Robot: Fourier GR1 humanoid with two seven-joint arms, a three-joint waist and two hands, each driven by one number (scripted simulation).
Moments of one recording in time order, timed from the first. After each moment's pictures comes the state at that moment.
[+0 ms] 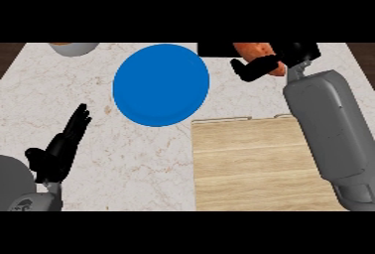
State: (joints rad) left arm -0.07 0.30 -0.02 -1.32 0.11 0.01 -0.13; right arm -0.89 -0.24 0.06 -1.20 0.70 0.10 0.05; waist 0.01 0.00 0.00
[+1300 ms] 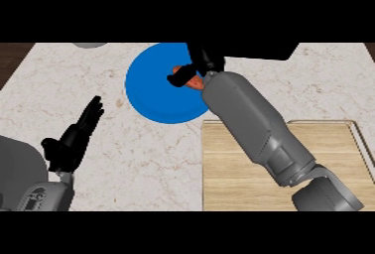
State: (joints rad) left arm -0.14 0.25 -0.03 -1.30 0.06 -0.02 -0.12; right arm -1.22 0.00 0.30 -0.49 0.37 -0.38 0.12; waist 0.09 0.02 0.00
